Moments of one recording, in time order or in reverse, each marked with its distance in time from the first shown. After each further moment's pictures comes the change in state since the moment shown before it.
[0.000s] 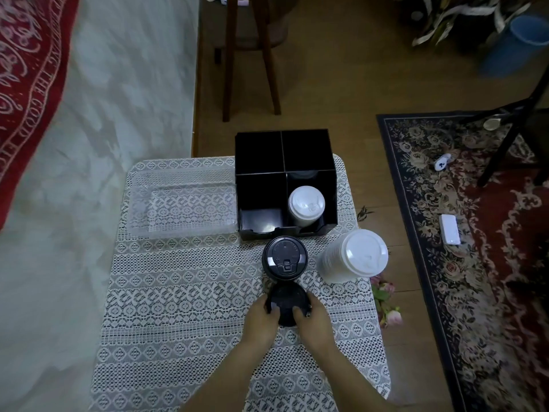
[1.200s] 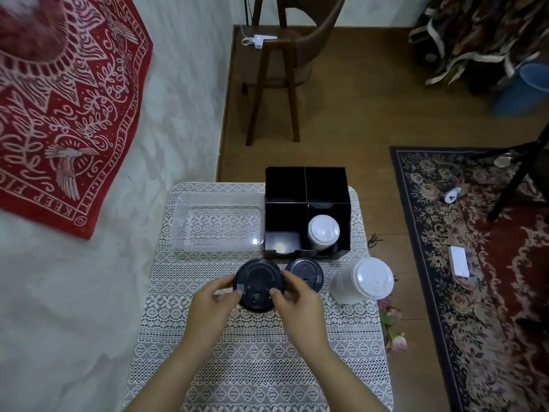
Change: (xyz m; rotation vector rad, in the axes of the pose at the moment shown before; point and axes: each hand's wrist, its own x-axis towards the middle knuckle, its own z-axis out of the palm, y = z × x) left_hand -0.089 0.072 -0.153 -0.333 0.236 0.152; right_hand -0.067 -0.134 -0.009 0.240 -0.029 -0.261
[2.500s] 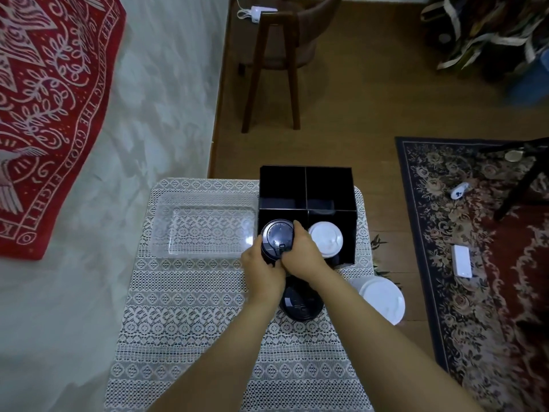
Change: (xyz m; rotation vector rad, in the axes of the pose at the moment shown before) left_hand 0.120 -0.014 0.126 0.084 0.096 0.065; right_hand 0.165 -0.011 -0.012 -0.422 -0.232 0.091
